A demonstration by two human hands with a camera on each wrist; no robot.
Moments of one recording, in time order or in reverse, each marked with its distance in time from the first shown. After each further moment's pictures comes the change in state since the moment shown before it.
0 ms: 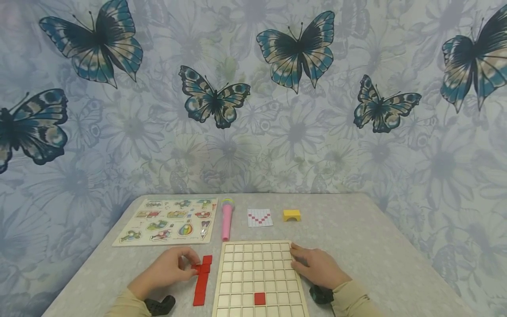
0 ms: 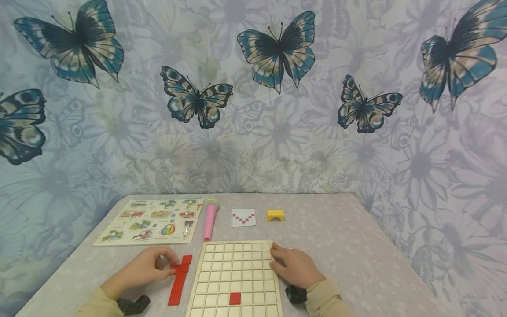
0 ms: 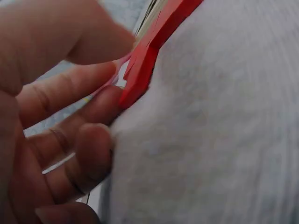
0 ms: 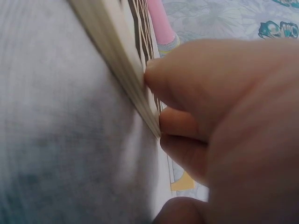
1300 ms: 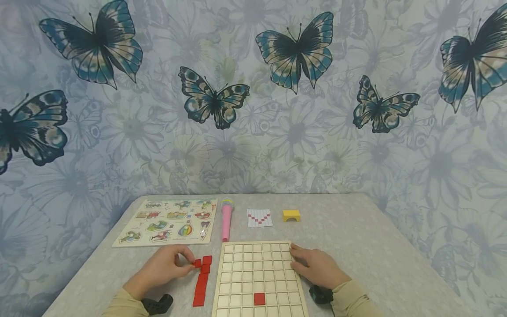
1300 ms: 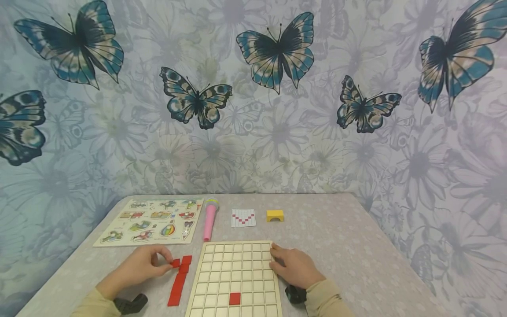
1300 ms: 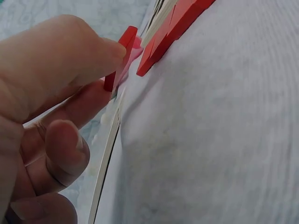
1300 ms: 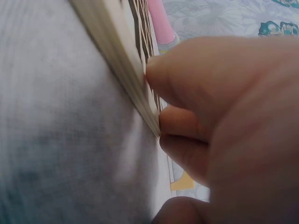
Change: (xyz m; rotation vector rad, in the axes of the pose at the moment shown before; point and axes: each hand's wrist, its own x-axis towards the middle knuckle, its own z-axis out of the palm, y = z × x) left_hand -0.002 -0.002 -0.010 0.082 0.069 0.030; right_hand -0.001 0.000 0.001 0.010 0.015 0.004
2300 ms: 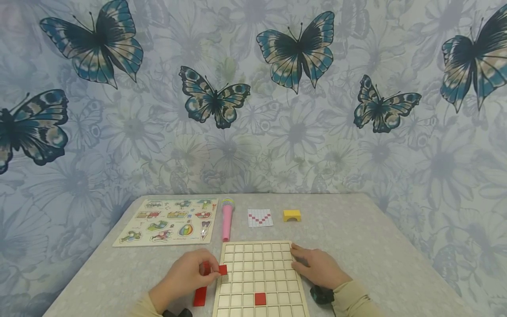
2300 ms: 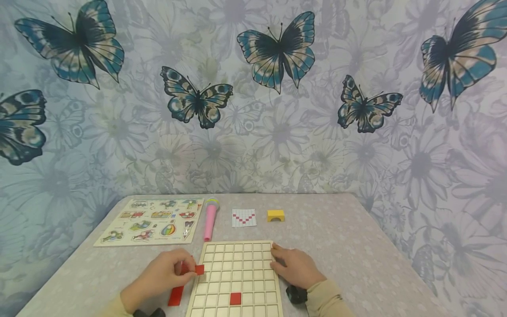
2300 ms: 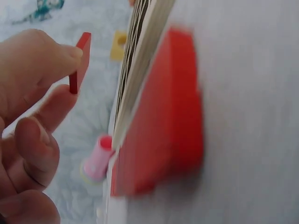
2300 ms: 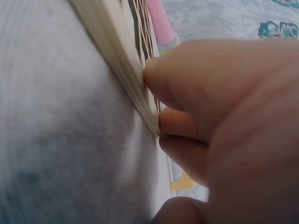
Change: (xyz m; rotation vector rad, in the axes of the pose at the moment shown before) left_hand -0.004 0.056 0.038 -0.006 0.049 0.210; right_hand -0.001 -0.001 -0.001 0.000 -0.007 0.010
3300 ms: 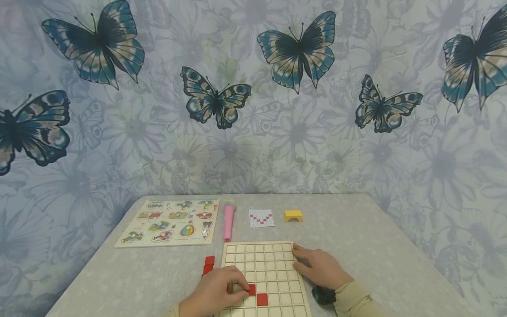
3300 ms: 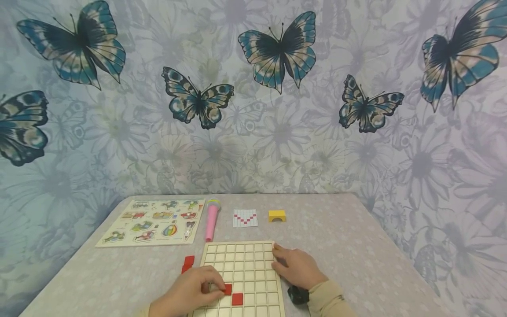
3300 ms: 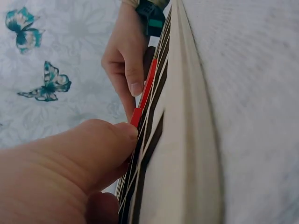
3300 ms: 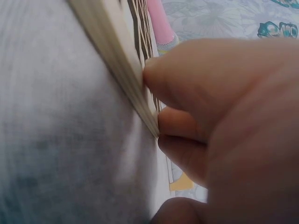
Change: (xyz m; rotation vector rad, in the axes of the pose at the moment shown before) left_hand 0.003 0.031 0.059 -0.128 -0.096 0.113; right_hand 0.001 -0.001 -0.001 0.011 -0.018 -0.002
